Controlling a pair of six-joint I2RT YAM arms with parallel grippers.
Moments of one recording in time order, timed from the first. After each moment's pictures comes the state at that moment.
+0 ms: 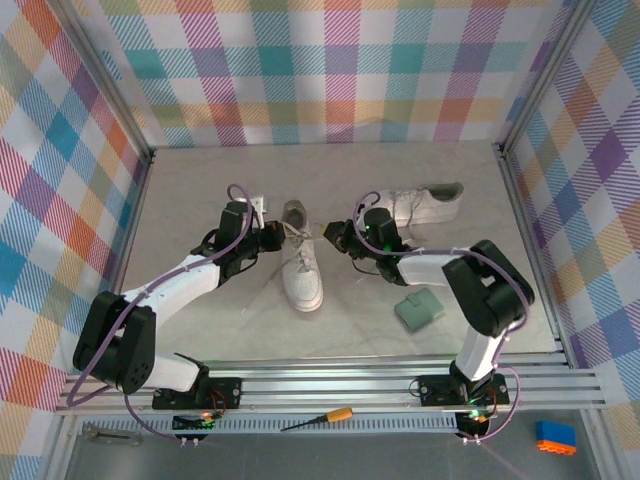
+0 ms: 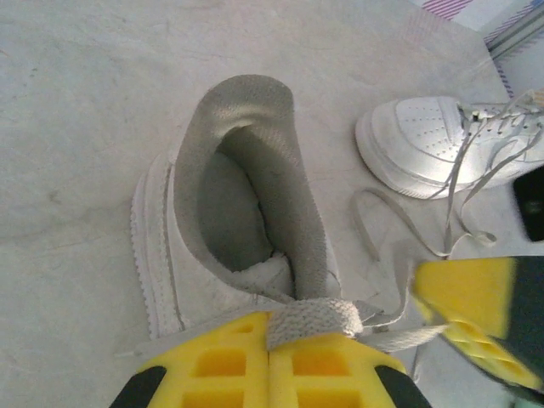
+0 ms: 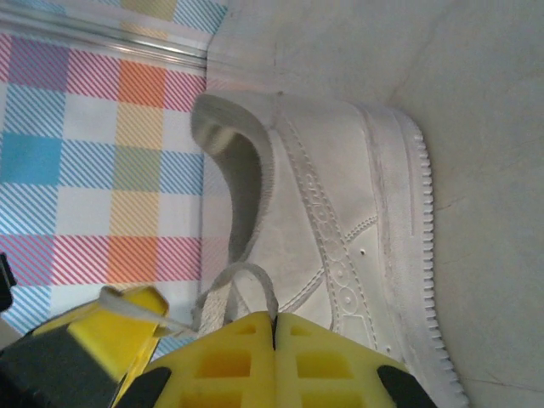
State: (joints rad) left arm -0.40 1.38 0.79 0.00 0.15 -0.50; right arm 0.60 1.73 0.81 0.55 -0.34 1.12
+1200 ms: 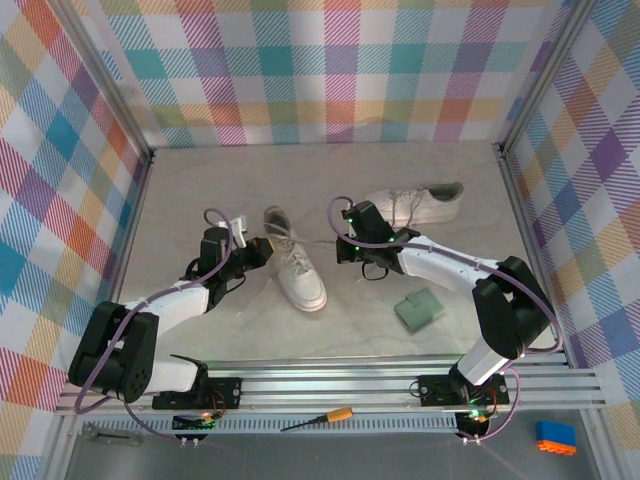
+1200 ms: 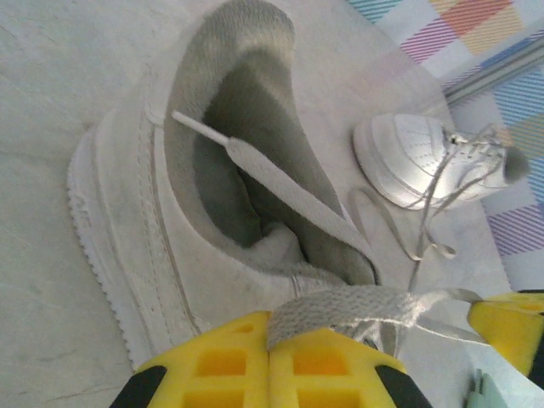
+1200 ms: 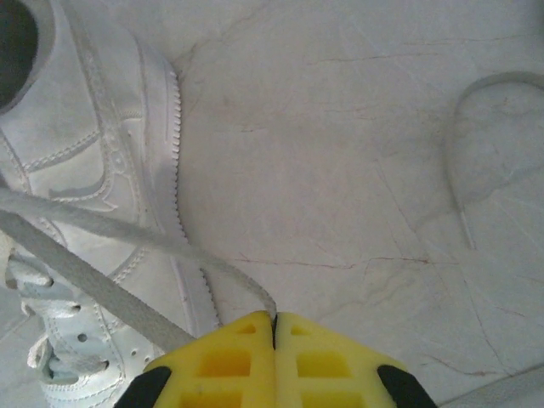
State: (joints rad) left arm -0.27 1.33 0.47 0.40 0.34 -0.66; right arm 0.70 1.60 1.04 -0.29 -0.02 0.49
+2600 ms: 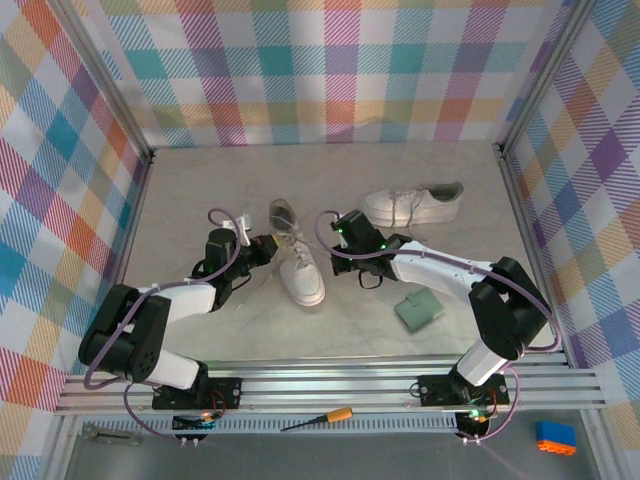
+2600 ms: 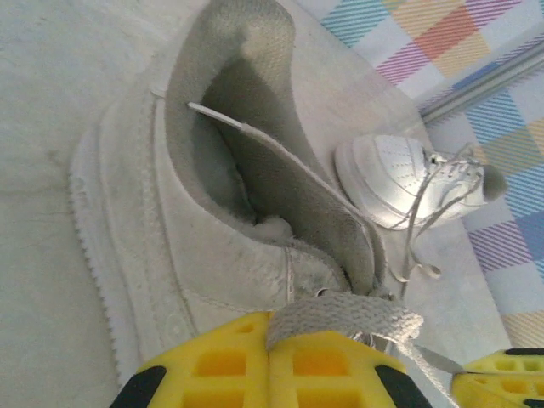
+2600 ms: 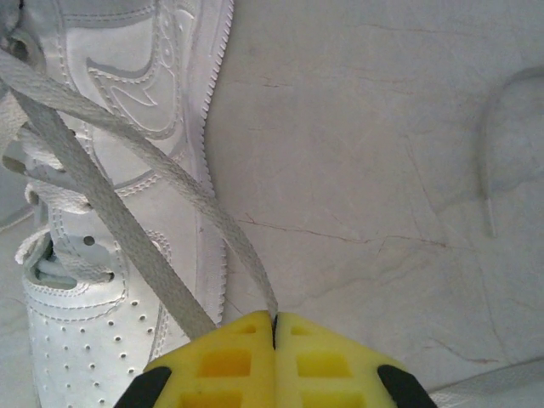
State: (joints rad) left arm -0.29 1.42 0.46 0.56 0.29 -0.68; right arm 0.78 1.61 1.04 -0.33 0.04 0.36
